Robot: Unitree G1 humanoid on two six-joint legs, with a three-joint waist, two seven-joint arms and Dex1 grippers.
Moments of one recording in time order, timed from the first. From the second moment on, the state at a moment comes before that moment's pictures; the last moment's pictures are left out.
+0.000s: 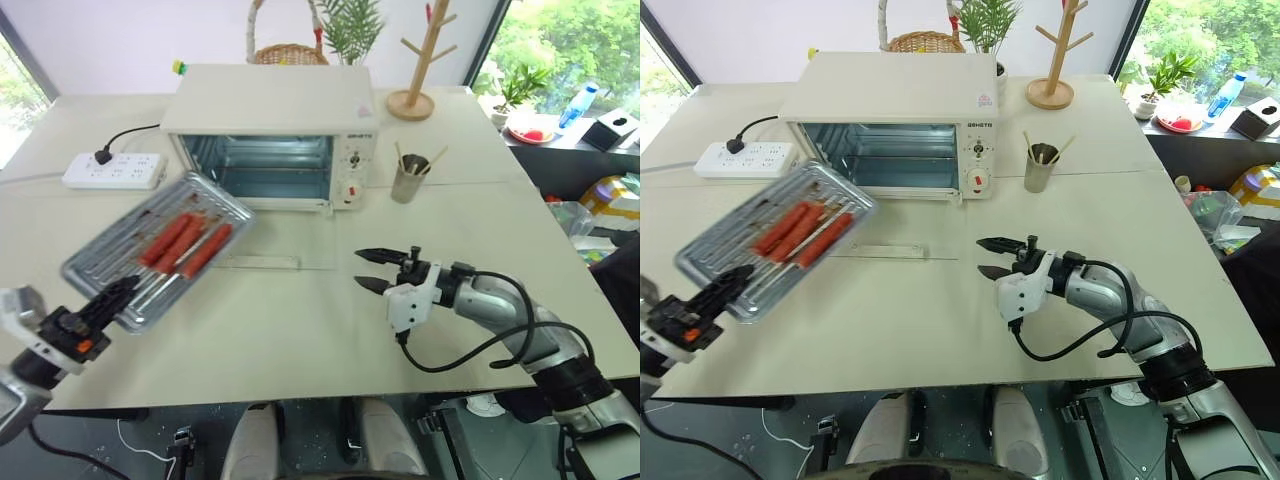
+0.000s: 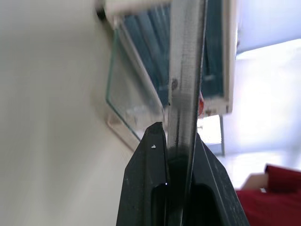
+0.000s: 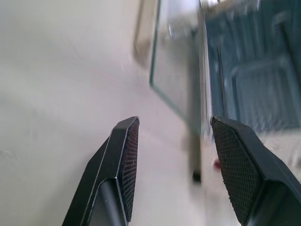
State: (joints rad) left arm 0.25 0.62 0.88 -0.05 -1.95 1.12 -0.12; right arm -0.32 -0.71 0.26 0.02 -0.38 -0.53 0.59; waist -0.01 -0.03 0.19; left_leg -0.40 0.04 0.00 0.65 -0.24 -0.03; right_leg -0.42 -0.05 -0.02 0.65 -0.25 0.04
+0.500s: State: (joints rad) left arm 0.27 0.54 1.10 -0.06 -1.95 0.94 -0.02; right arm -0.38 -0.58 0.28 0.14 -0.38 -0.46 0.57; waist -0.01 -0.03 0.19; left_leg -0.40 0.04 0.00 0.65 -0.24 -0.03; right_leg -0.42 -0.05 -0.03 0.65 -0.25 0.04
